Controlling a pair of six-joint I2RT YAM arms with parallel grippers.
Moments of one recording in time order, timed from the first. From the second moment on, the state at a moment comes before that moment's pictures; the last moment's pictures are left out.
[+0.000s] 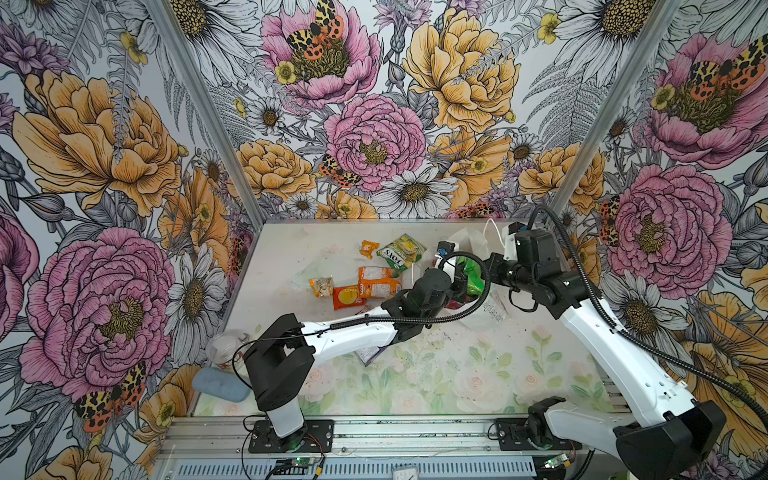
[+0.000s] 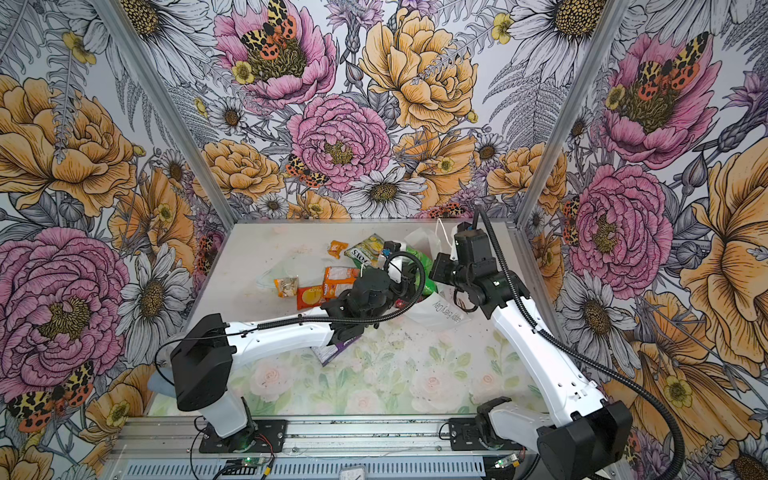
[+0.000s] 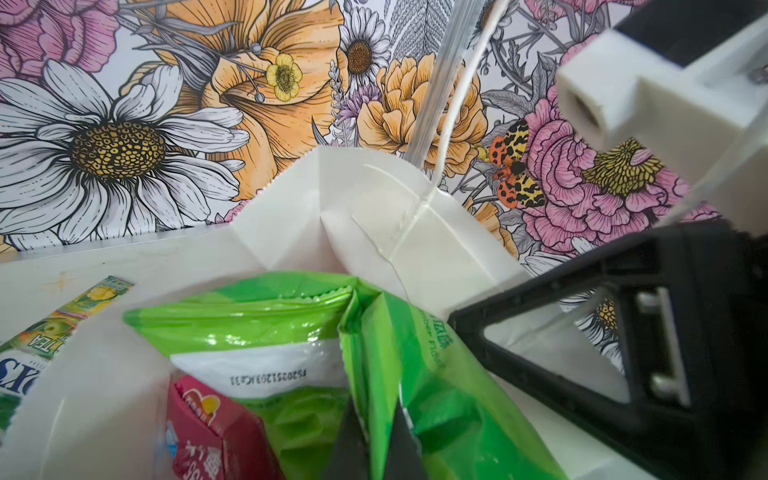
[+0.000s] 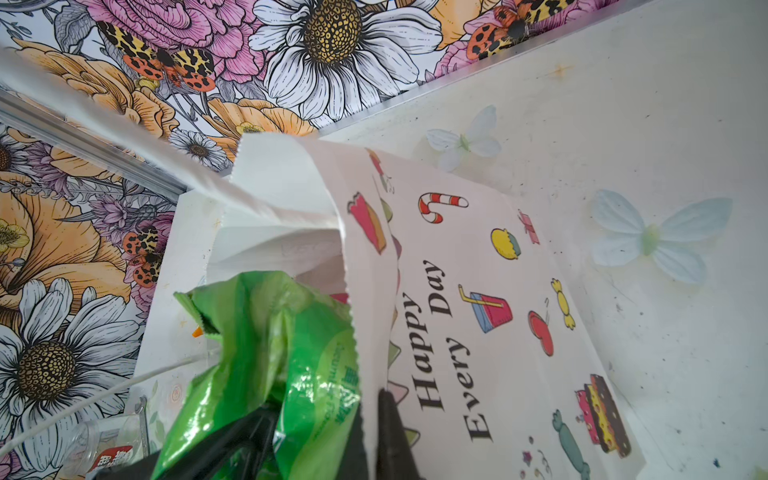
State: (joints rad) left arm -1.05 1.72 1.25 0.29 -0.38 -0.34; right arm 0.32 1.18 1.21 -0.71 -0.09 0.54
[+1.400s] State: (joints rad) left arm -0.94 1.46 1.31 -0.14 -0.10 -0.45; right arm 0.32 1.18 1.21 -0.72 -0.06 0.53
